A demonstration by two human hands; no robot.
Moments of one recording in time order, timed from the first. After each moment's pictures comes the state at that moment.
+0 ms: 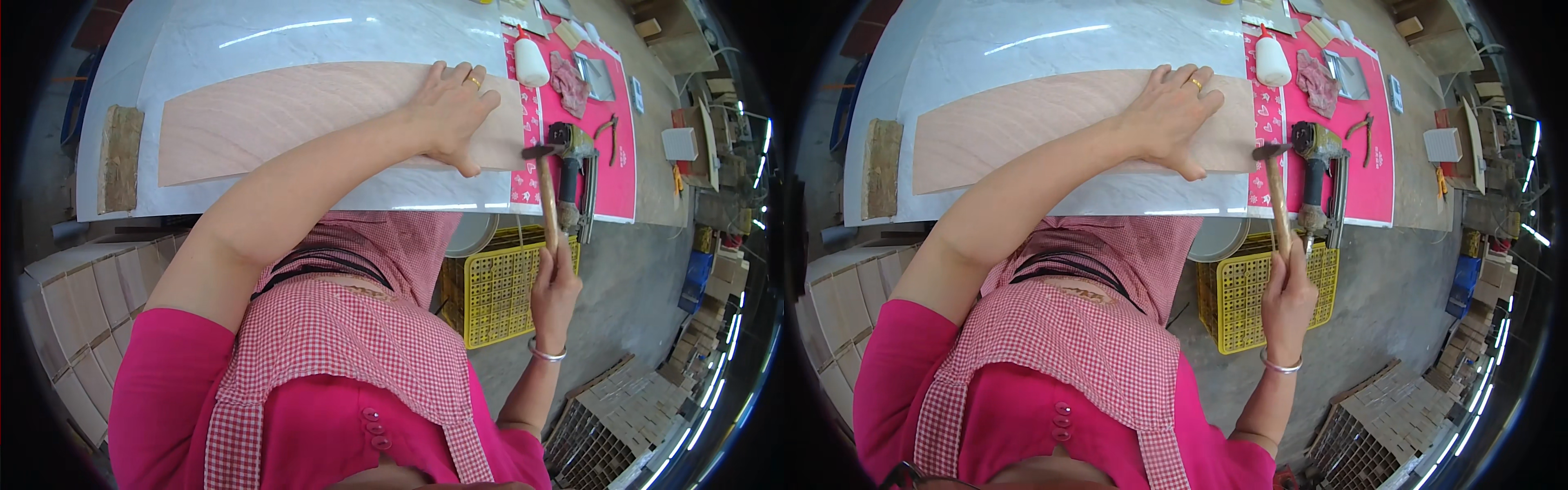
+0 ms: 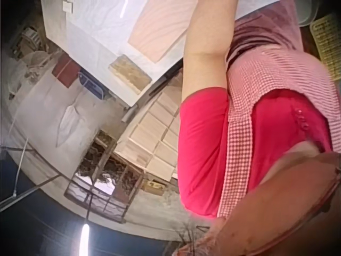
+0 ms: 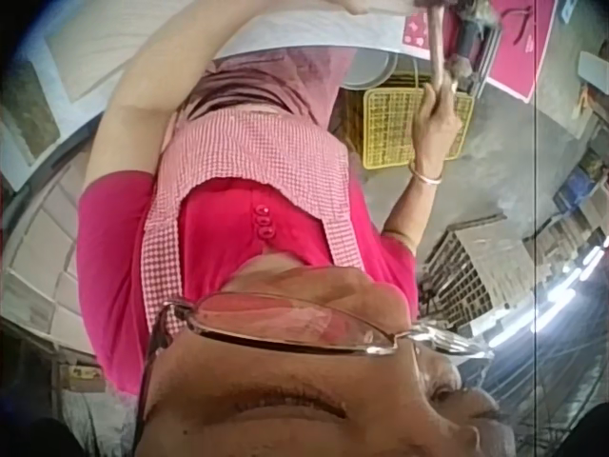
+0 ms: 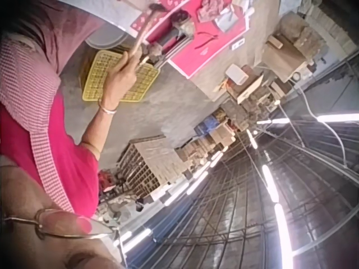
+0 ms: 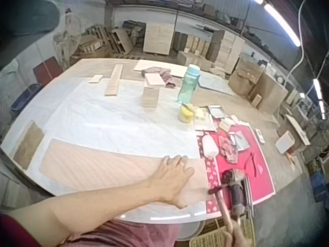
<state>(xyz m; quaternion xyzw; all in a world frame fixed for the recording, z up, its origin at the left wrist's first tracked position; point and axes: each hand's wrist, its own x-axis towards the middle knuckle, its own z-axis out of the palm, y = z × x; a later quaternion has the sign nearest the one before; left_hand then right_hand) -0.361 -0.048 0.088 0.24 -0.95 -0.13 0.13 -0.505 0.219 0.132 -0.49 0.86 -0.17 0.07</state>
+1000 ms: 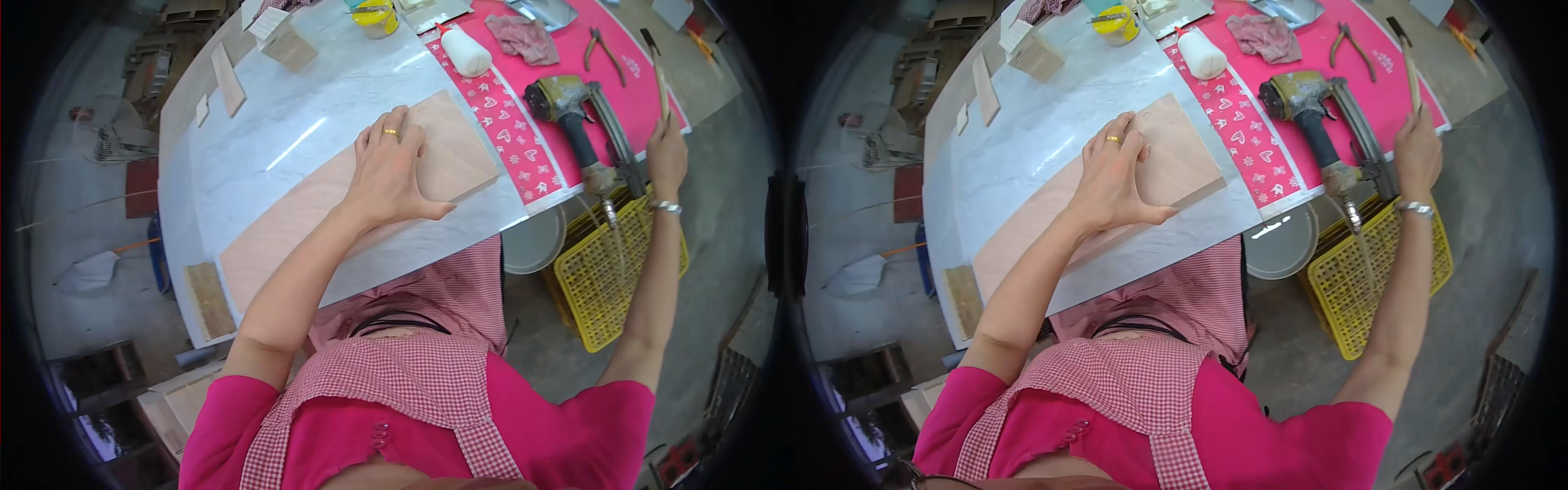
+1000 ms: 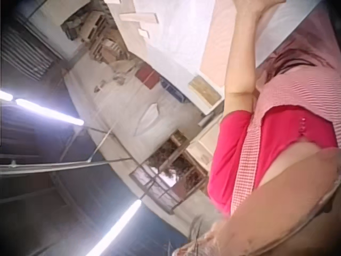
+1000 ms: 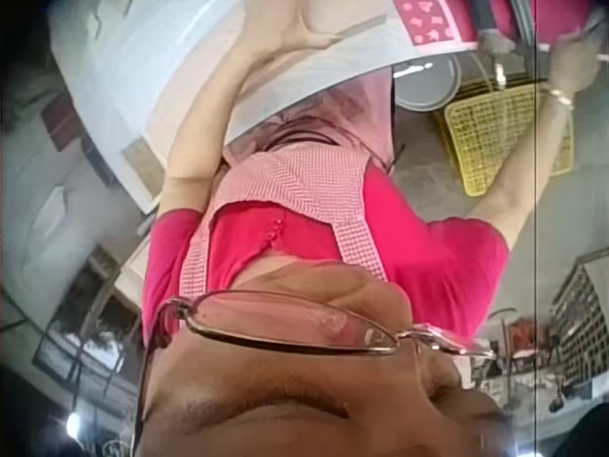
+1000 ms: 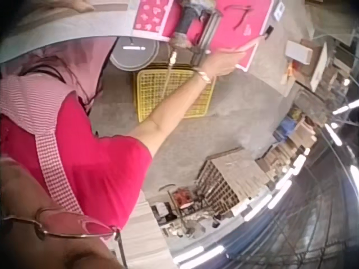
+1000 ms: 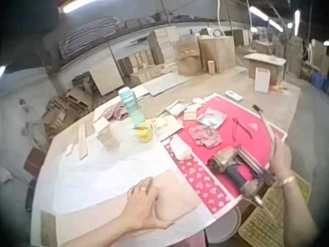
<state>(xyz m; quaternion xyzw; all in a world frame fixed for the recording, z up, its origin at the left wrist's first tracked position) -0.378 -0.045 0.101 0.22 -0.96 -0.13 0.06 -0.753 0.180 0.045 -0.24 0.94 -0.18 -0.17</state>
